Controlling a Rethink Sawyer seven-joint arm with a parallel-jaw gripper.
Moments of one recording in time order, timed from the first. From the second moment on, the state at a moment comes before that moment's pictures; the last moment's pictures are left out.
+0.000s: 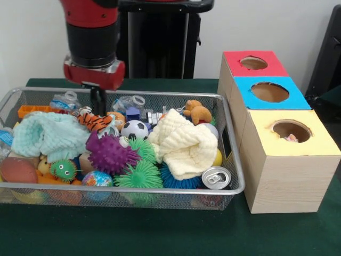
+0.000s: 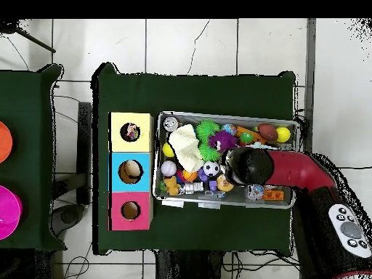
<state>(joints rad) -0.68 -0.63 0.31 1.61 -0.47 0.67 1.92</state>
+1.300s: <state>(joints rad) -0.80 -0.36 0.47 1.34 -0.58 0.71 1.54</state>
